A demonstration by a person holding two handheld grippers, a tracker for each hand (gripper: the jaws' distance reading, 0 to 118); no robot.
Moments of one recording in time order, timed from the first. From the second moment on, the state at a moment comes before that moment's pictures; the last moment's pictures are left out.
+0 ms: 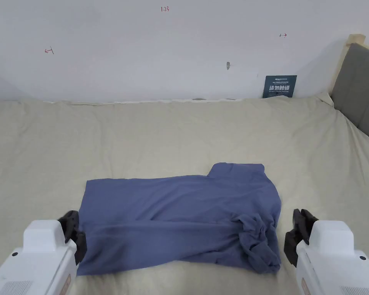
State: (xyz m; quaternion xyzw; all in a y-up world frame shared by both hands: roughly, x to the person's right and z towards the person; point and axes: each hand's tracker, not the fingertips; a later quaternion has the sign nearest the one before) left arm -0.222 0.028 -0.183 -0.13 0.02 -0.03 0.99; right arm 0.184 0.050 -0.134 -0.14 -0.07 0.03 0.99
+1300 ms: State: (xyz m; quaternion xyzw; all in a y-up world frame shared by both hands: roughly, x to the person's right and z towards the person) left arm -0.296 -0.093 -0.307 -0.47 0.01 0.05 0.88; right arm 0.203 -0.006 -0.207 -0.28 -0.08 -0.02 0.96
